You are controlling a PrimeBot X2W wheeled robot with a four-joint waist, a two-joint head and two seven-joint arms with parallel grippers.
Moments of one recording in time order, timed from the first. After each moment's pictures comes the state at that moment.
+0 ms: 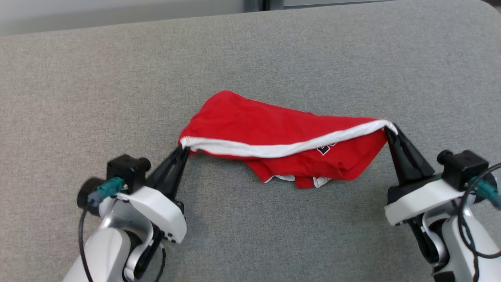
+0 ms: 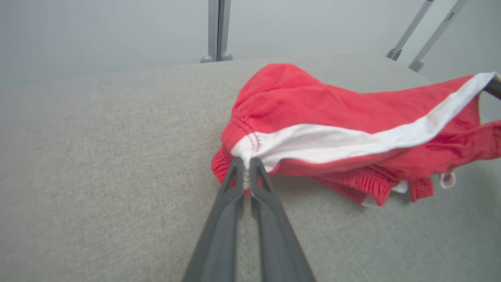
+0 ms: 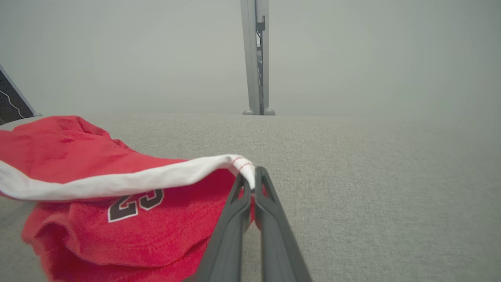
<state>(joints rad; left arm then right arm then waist) -0.26 0.25 -0.37 0.10 -0.44 -0.02 0.11 -0.29 -0.16 0.17 0.22 0.26 0.13 -0.13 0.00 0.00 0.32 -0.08</state>
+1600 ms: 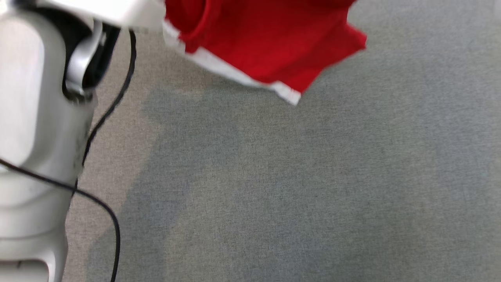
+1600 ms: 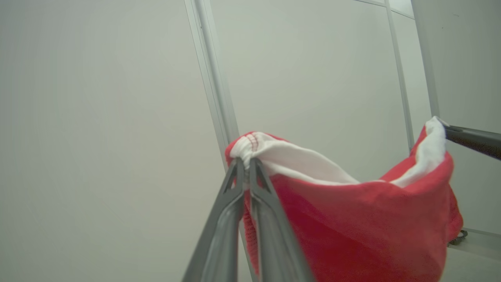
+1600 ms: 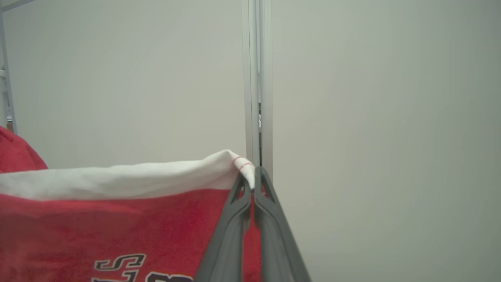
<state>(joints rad) -1.03 0.24 -0.33 0.01 -0.34 -0.04 0.06 -0.96 -0.28 0.10 0.11 0.47 0.13 0.03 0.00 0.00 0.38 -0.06</state>
